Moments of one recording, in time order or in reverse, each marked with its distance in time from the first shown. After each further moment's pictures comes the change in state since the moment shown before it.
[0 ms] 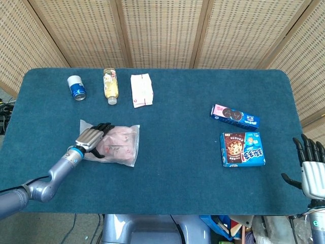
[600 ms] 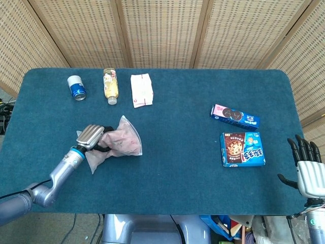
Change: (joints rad) left arm 0.055 -0.084 0.017 0.106 0.248 0.294 -0.351; right arm 0.017 -0.001 -0.011 0.000 -0.007 -0.040 0.019
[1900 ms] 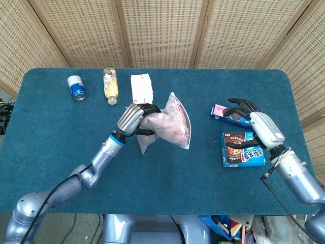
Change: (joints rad) left arm -0.300 -0.384 -0.126 0.426 0.162 0.392 -0.343; right arm 0.461 0.378 0.202 -0.385 0.165 -0.552 0.538
